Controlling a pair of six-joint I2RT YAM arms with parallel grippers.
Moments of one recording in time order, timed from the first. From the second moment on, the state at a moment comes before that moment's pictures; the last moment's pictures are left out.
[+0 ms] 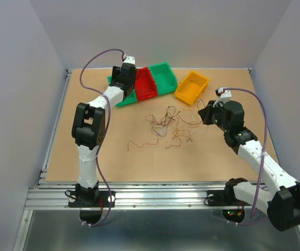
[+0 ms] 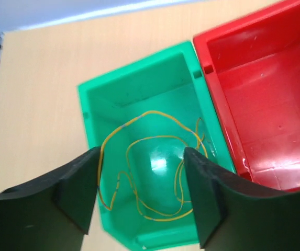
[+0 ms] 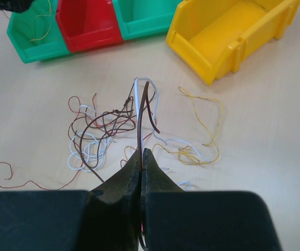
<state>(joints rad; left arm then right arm) -0.35 2.14 1.68 -0.09 -0.51 0.03 0.28 1.03 0.72 0.00 -0.14 0.25</state>
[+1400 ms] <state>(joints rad) -0.32 2.18 1.74 -0.13 -0.51 0.01 0.28 1.04 0.72 0.00 -0.16 0.24</state>
